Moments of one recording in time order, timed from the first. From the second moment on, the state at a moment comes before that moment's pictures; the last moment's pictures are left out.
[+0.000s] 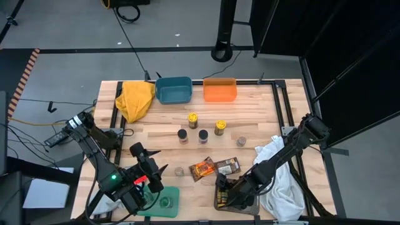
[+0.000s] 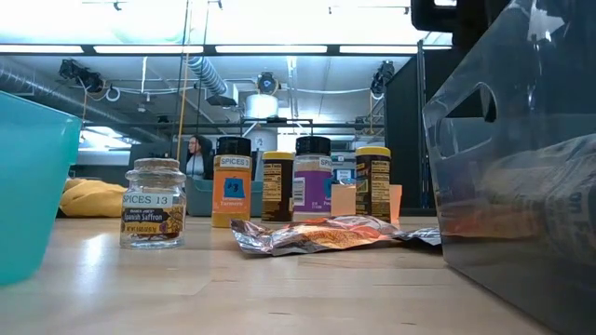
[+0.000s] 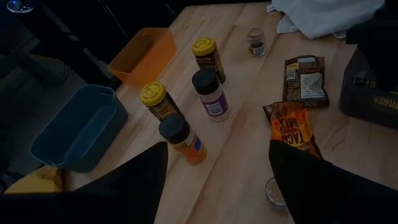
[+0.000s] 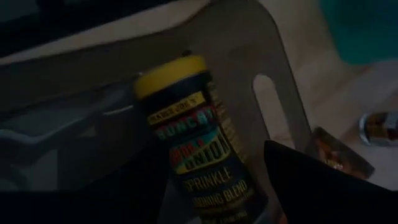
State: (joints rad) left arm -0.87 1.63 1.55 -1.46 -1.02 -1.24; right arm 0.65 1.82 1.18 -0.38 0.09 -0.50
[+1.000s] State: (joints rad) left arm -0.87 1.63 1.55 -1.46 -1.02 -1.26; right arm 0.62 1.91 1.18 -0.38 0.22 -0.57
